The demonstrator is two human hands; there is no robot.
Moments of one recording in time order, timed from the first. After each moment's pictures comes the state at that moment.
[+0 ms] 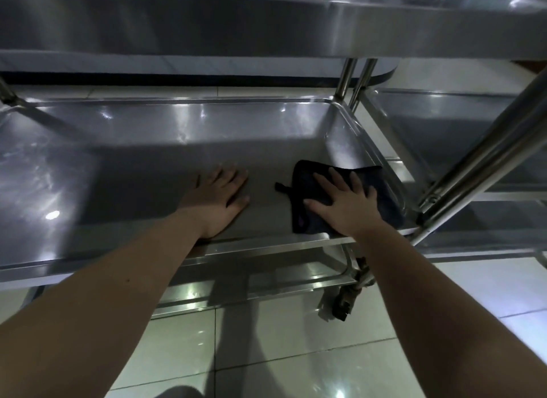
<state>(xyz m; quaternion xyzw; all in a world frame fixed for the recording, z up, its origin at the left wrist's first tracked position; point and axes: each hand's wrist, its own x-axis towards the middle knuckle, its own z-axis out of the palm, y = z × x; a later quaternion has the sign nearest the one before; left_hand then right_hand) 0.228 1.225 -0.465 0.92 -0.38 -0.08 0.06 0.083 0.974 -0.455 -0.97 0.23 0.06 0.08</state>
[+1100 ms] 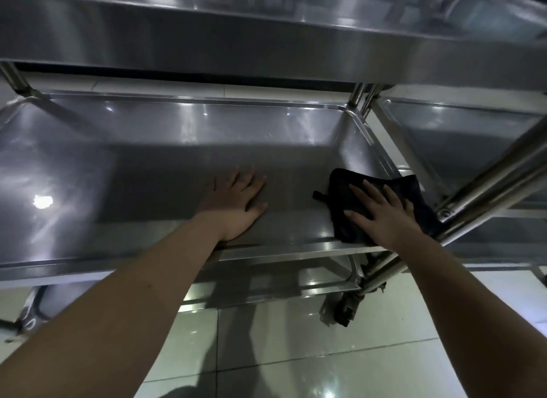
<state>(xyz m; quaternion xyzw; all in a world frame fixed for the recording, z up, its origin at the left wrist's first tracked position) 0.232 1.225 -0.473 0.91 -0.39 -0.08 0.09 0.056 0.934 -0.453 -0.96 0.25 0.09 0.05</state>
